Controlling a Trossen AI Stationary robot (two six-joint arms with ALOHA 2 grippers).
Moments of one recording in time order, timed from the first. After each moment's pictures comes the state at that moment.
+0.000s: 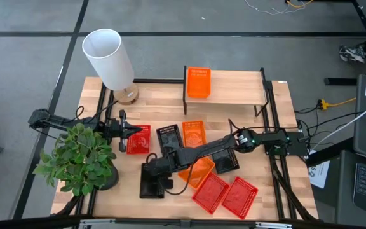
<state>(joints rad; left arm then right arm) -0.21 0.12 0.01 0.19 -0.37 0.06 0.28 2.54 2.28 -0.84 0.11 0.26</state>
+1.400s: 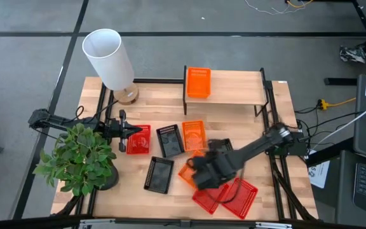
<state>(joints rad) -0.21 0.12 0.01 0.20 -0.37 0.06 0.51 2.01 1.98 -1.57 0.41 0.60</state>
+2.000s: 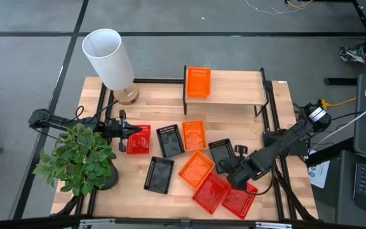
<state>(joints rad) -0.21 0.12 0.01 0.20 -0.37 0.06 0.65 1.55 1.05 -0.95 0.21 0.75</state>
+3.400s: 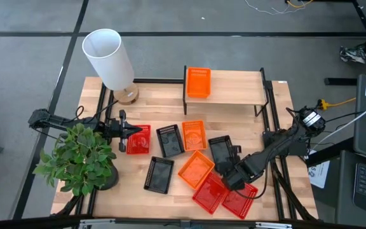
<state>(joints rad) -0.21 0.12 0.01 0.19 -0.37 0.06 0.64 1.66 1.10 -0.98 0.30 0.58</state>
